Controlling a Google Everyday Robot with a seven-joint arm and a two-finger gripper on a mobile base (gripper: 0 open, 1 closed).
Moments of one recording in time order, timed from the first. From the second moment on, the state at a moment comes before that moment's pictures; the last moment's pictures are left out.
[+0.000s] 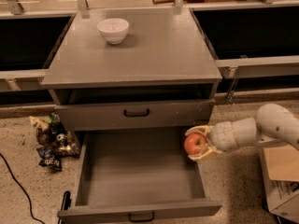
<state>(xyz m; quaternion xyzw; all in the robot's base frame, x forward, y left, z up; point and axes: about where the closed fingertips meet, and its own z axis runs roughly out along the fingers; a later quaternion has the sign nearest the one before) 0.521 -0.157 0.635 -0.66 0.59 0.25 0.40</state>
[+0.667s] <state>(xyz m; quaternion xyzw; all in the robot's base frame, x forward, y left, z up) 0.519 -0.171 0.769 -0.66 0.55 0.22 0.46</state>
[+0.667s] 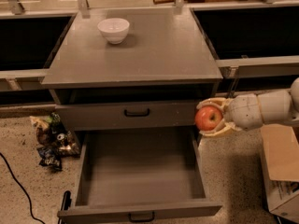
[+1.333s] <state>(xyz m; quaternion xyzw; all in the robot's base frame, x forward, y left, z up) 0.513 -0.172 0.816 -0.69 0.53 0.16 0.46</state>
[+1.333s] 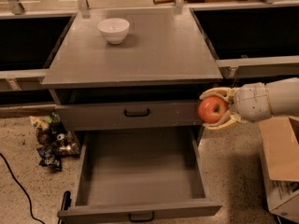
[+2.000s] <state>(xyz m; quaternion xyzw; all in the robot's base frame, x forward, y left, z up) 0.562 -0.132 0.887 -0.70 0.50 0.16 0.48</state>
